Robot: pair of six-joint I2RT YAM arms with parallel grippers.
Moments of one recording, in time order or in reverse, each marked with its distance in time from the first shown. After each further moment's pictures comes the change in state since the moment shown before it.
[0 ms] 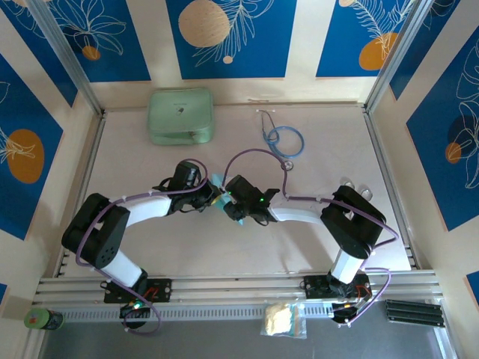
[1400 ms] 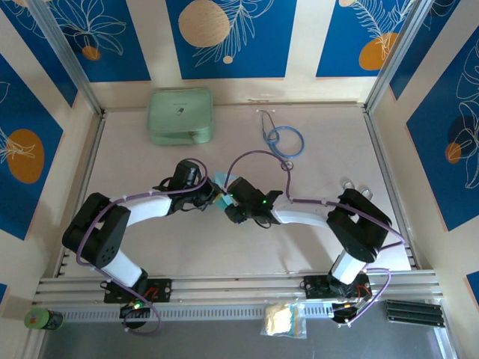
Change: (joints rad) left arm 0.000 0.005 0.000 0.045 0.015 -0.055; right arm 0.016 -0.063 -0.027 -0.030 -0.023 0.053
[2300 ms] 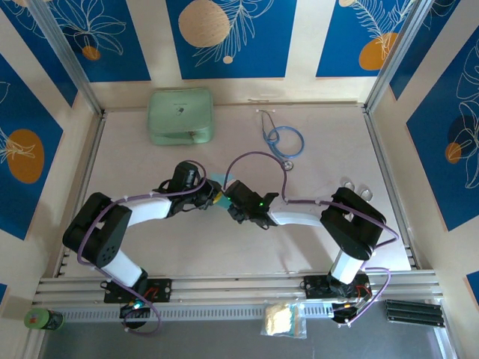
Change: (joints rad) left arm 0.005 0.004 -0.040 0.097 0.003 -0.100; right arm 0.020 0.058 -0.008 0.034 0.138 -0.028
